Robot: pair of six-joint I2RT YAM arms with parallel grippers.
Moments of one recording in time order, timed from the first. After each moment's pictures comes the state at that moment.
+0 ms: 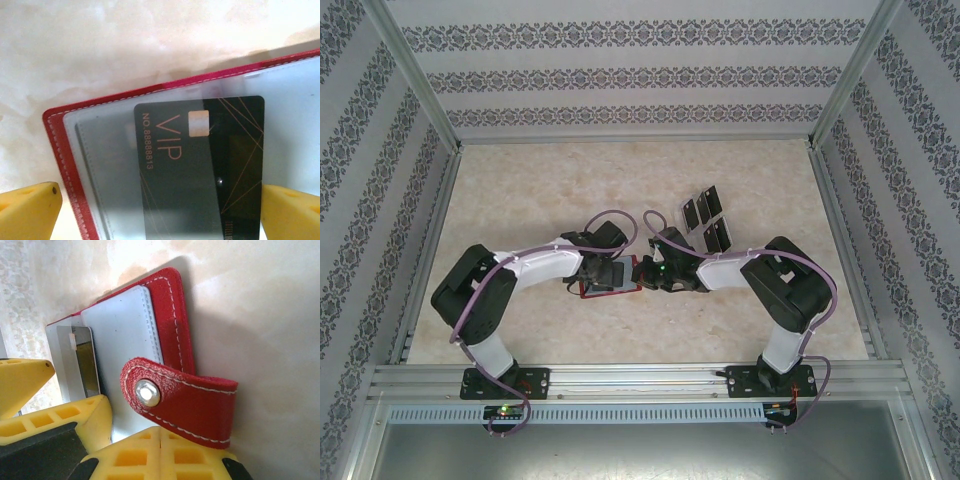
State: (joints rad) left arm -0.66 1.70 0.99 -0.64 -0.18 -0.64; right arm 0.69 1.78 0.74 0.18 -0.43 0.99
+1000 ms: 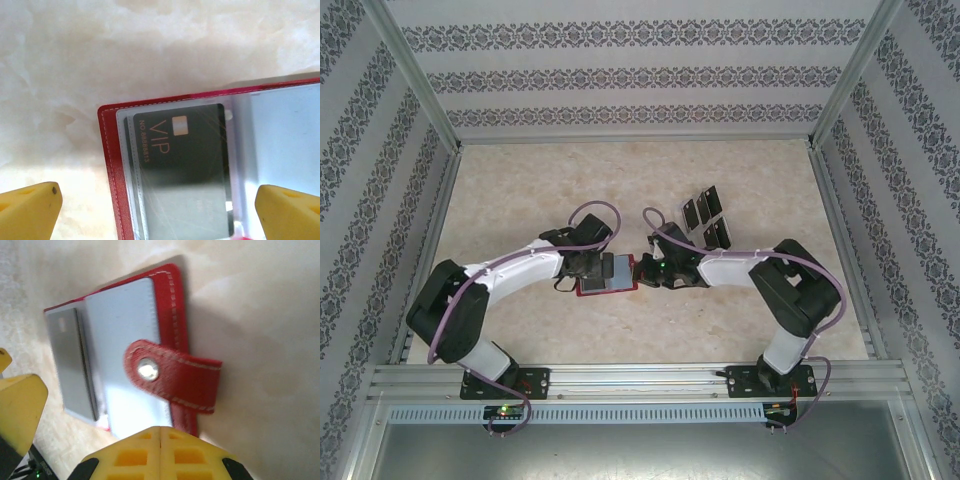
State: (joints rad) left arm -0.60 1.54 0.95 -0.64 -0.18 -0.64; right arm 0.69 1.71 0.80 0.01 -0.43 0.92
